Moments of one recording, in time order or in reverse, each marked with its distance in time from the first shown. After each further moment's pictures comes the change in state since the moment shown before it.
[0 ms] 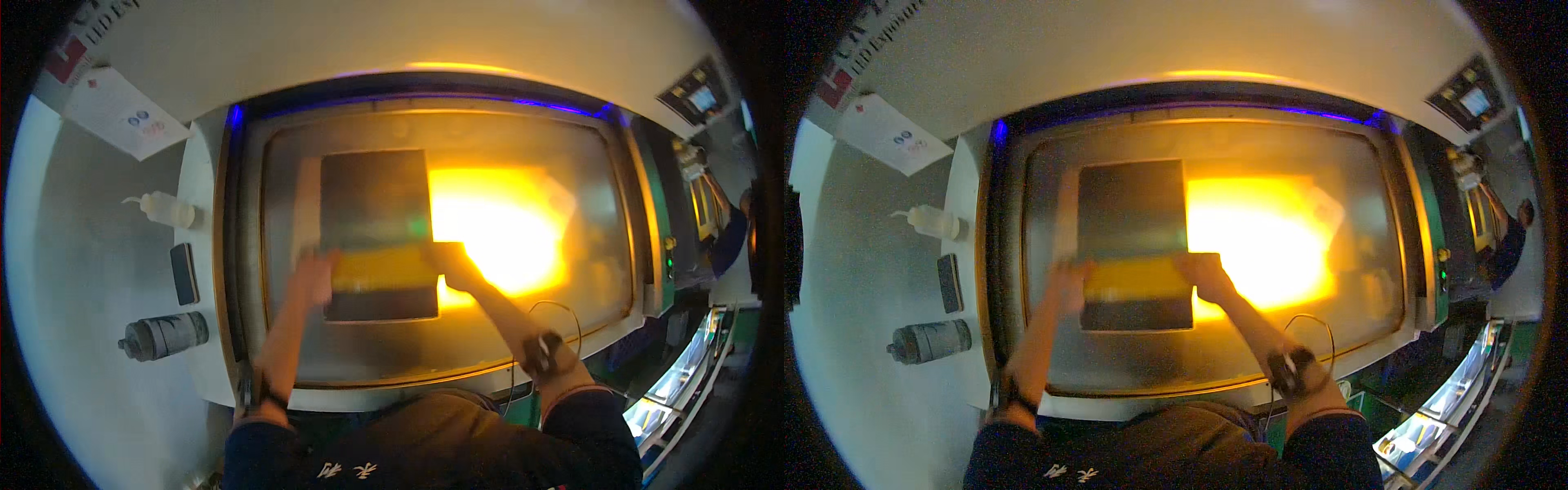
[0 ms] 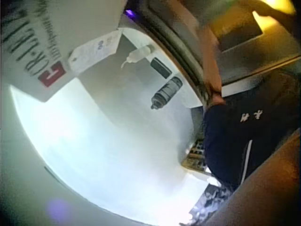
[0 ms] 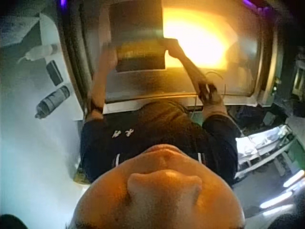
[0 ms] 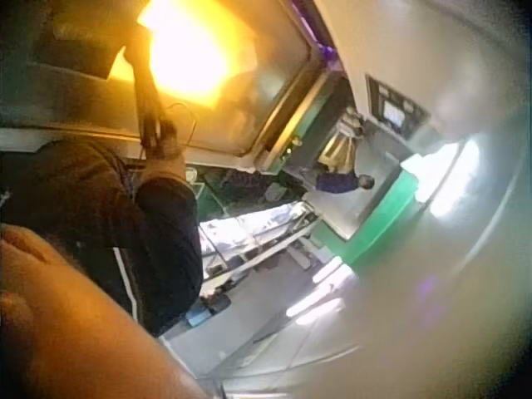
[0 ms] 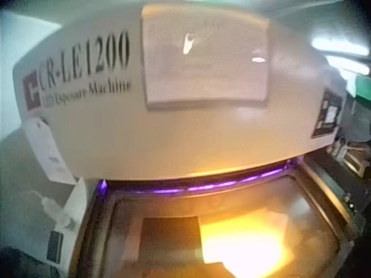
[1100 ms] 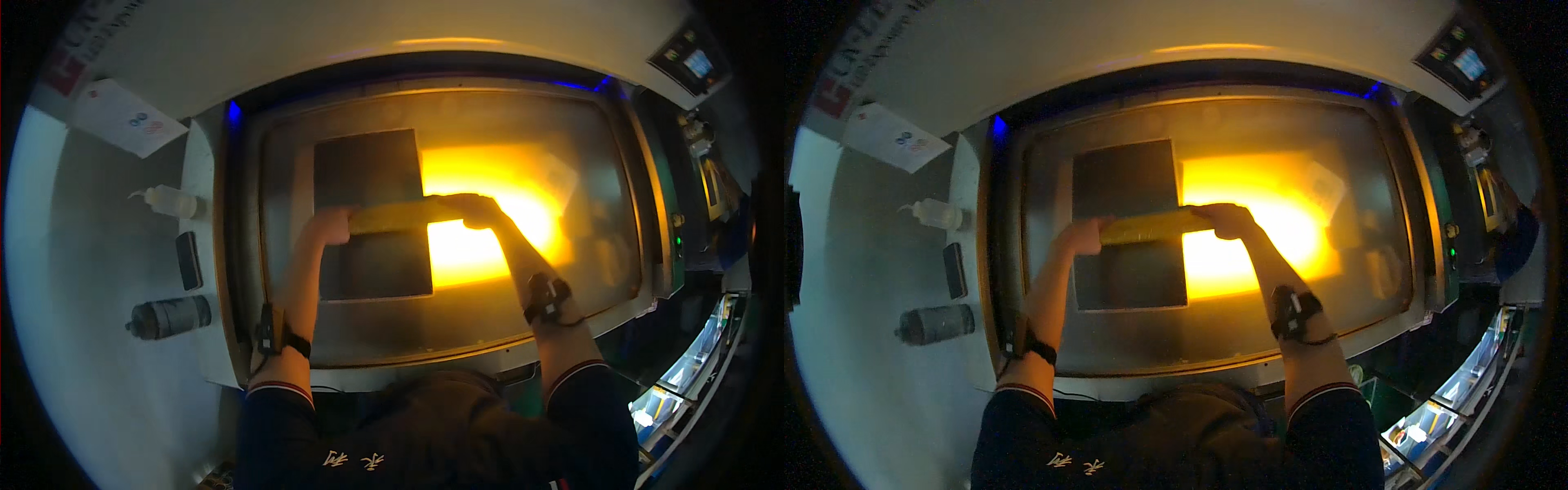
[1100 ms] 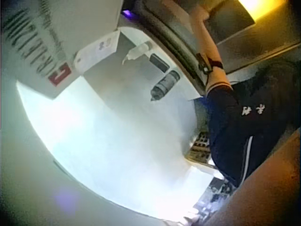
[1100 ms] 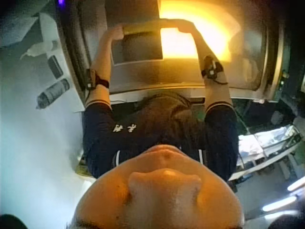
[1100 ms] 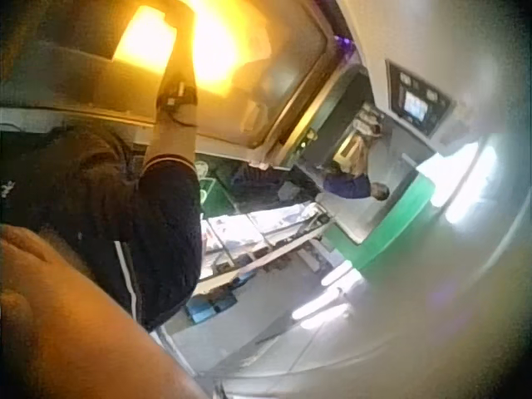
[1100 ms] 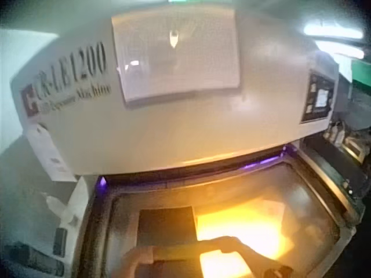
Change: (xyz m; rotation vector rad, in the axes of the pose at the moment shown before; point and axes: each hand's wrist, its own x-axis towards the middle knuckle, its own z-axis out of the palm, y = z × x) left_hand 0.052 0.048 -0.047 -0.124 0.164 0.159; right_hand 0.013 0.050 -0.091 -0.119 -0.244 0.224
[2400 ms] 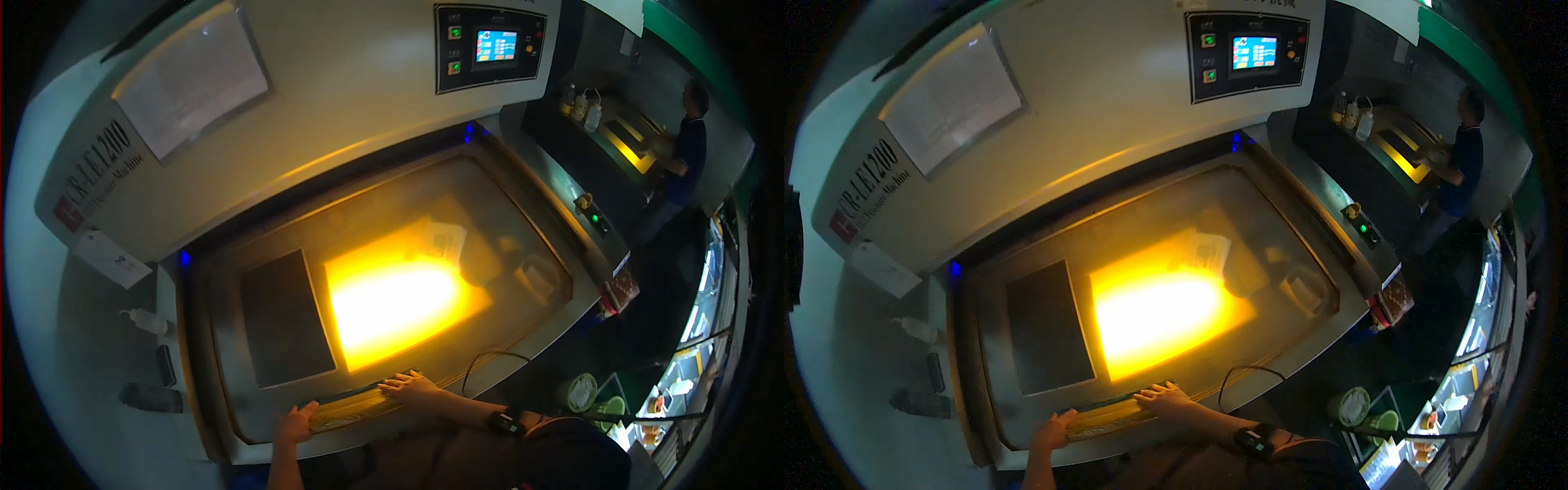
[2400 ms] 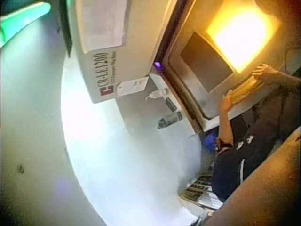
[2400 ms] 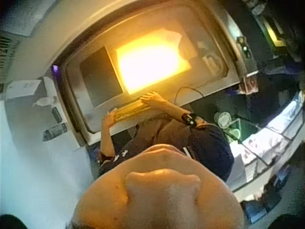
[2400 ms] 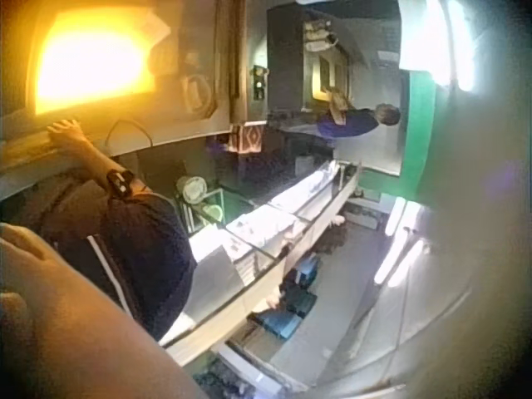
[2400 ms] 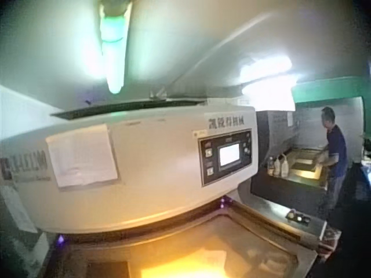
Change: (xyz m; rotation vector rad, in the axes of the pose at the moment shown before) left_hand -0.221 0.139 0.188 0.188 -0.064 -0.095; right_hand -0.297 -0.049 0.151 -0.130 0.115 -0.232
